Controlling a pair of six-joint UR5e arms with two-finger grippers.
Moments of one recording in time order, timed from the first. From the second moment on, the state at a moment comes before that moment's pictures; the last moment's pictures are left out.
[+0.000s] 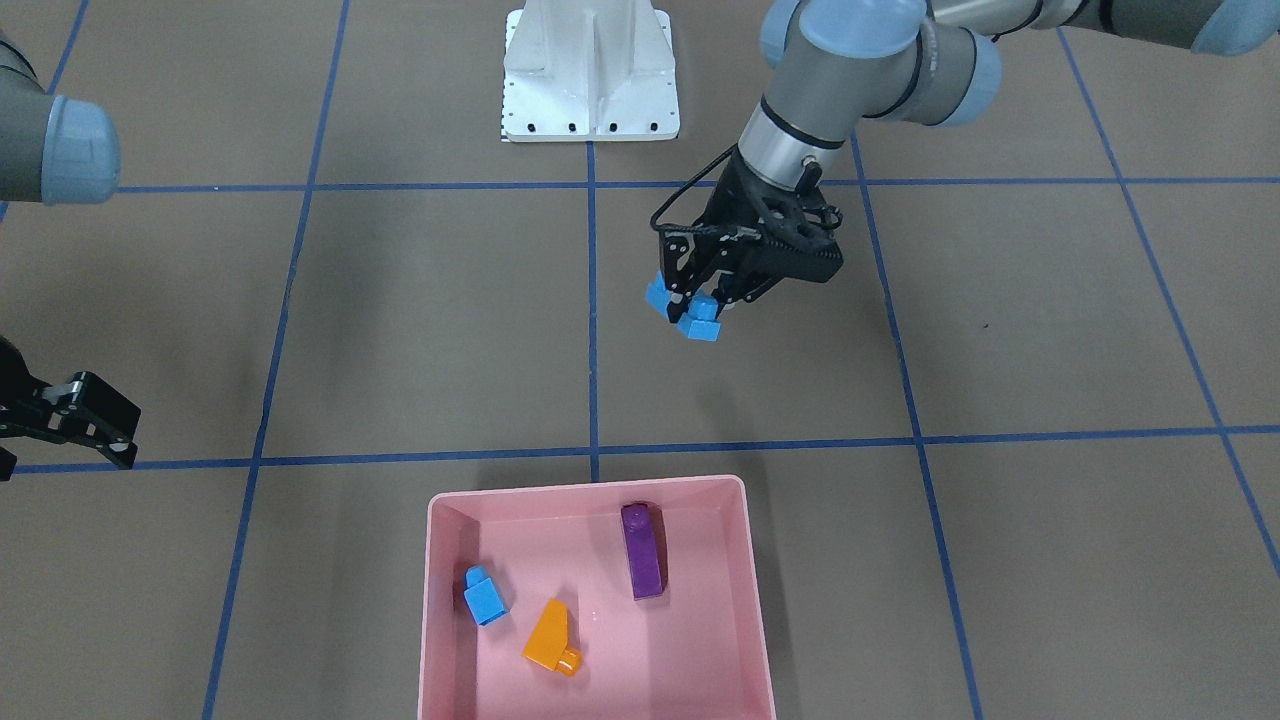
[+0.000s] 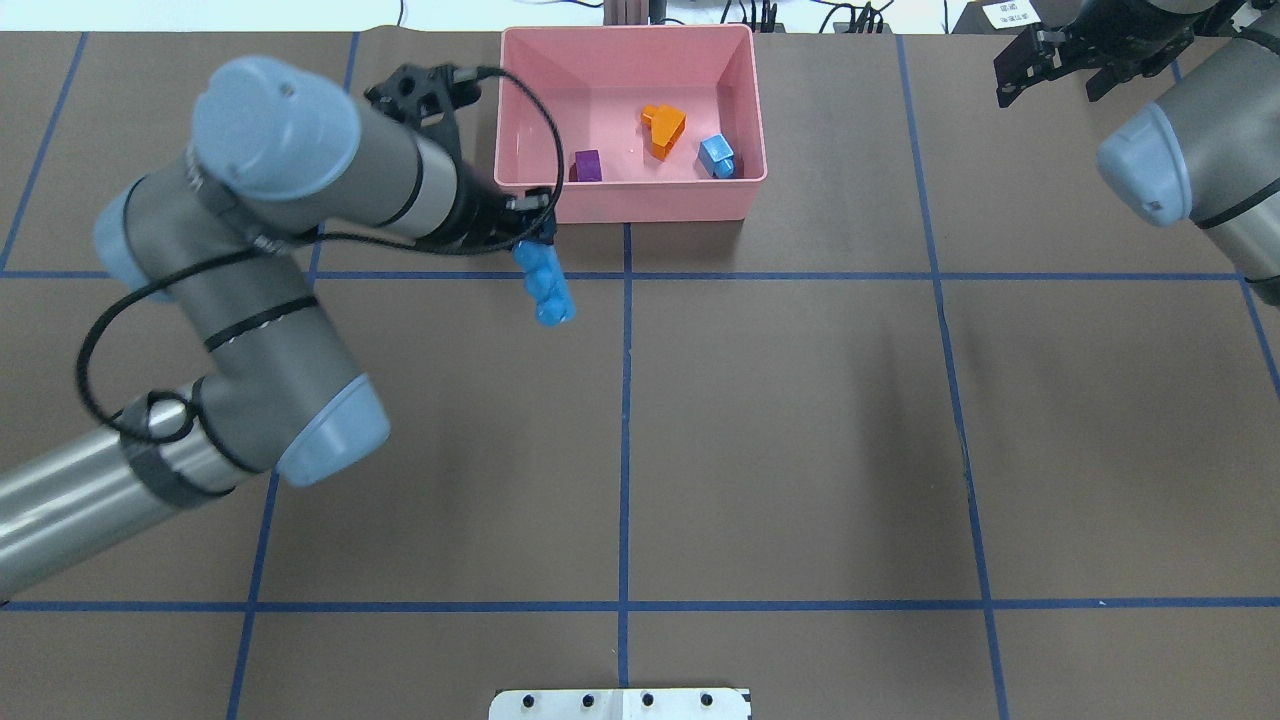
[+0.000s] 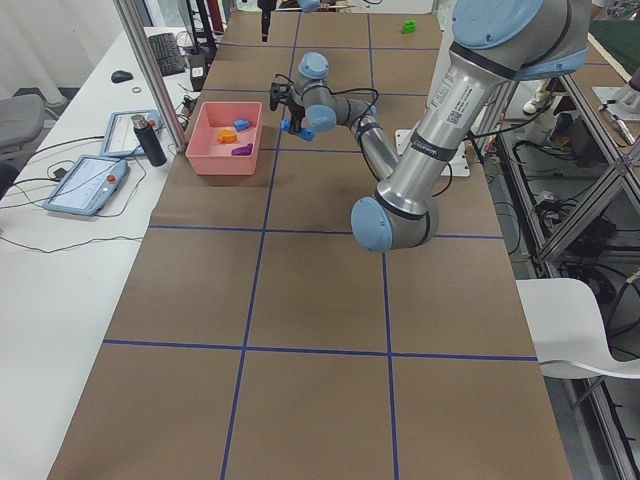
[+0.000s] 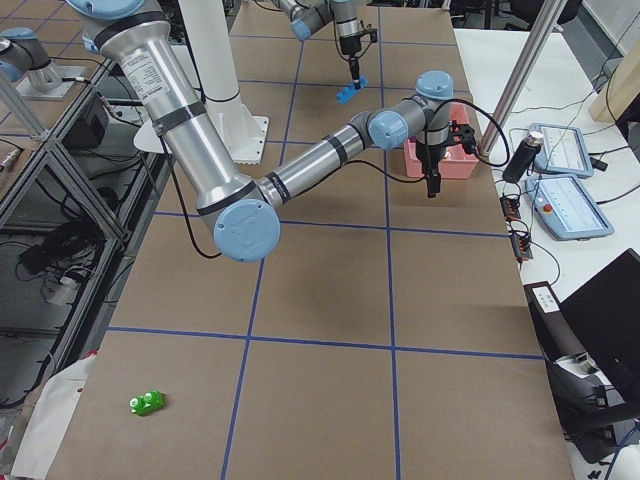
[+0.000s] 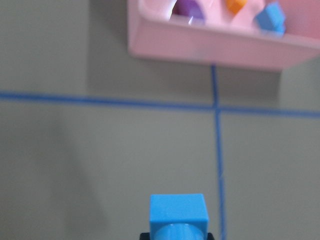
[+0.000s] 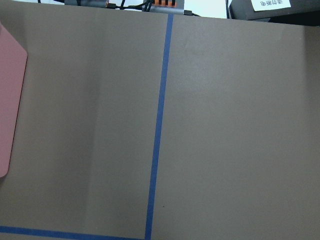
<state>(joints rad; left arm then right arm) -0.72 -2.27 -1.68 -1.91 -1.89 -1.31 1.17 -1.06 1.64 -1.59 2.15 0.58</state>
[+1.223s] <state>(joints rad) -0.95 -2.72 -0.87 -1.92 -2.12 -0.97 1.16 -1.07 1.63 -1.59 2.15 0.56</state>
